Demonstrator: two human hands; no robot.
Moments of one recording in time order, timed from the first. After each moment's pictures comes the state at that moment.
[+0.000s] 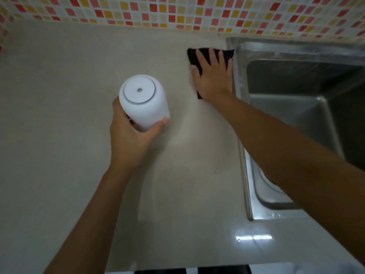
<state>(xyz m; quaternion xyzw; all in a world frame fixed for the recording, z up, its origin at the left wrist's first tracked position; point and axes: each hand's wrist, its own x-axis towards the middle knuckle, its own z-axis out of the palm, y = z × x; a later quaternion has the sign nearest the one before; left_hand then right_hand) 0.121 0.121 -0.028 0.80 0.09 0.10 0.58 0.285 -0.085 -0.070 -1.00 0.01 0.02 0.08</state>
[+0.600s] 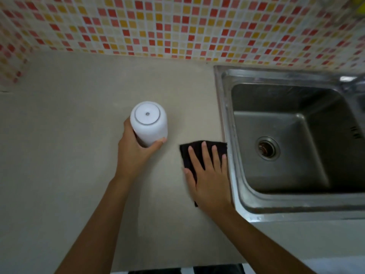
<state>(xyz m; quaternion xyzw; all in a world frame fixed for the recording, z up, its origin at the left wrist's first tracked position) 0.121 0.120 -0.029 0.83 0.08 0.05 0.55 0.048 -0.081 -0.063 -1.00 -0.03 0.03 0.08</state>
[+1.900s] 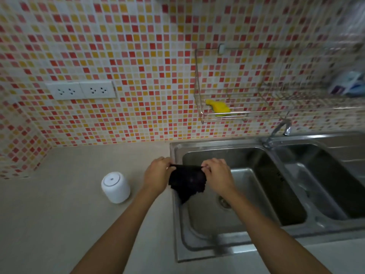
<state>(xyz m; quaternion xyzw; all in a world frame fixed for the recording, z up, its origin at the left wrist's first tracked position) 0.137 -0.070 0.105 0.95 -0.13 0.06 0.29 0.110 -0.281 0.094 -0.96 -0.01 -0.11 0.25</state>
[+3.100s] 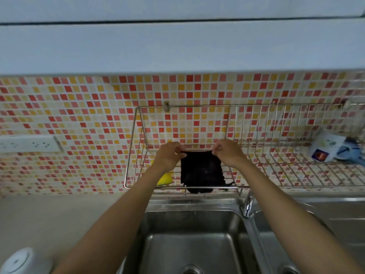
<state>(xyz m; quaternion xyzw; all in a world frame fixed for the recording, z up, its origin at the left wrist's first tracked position) 0.352 -0.329 0.242 0.92 -0.11 0.04 0.37 0.342 -0.545 0.254 -0.94 -0.02 -0.03 0.33</state>
